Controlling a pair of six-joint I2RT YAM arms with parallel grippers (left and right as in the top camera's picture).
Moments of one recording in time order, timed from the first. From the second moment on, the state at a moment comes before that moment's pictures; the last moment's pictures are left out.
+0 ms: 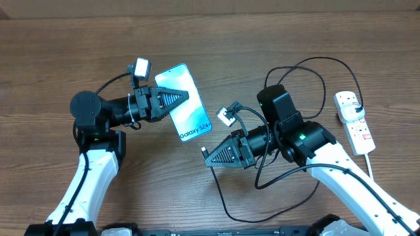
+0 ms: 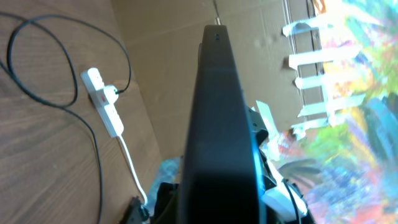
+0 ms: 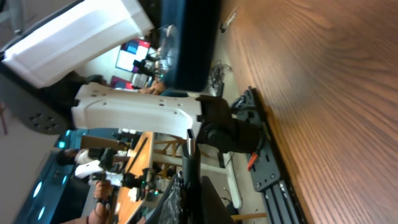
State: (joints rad) left arm 0.02 1.35 0.69 0.86 1.37 -1.52; right arm 0.53 1.33 0.95 -0.45 -1.29 0.30
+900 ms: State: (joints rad) left arm 0.01 1.35 0.69 0.84 1.40 -1.49; right arm 0.52 1.40 0.95 -0.26 -1.33 0.40
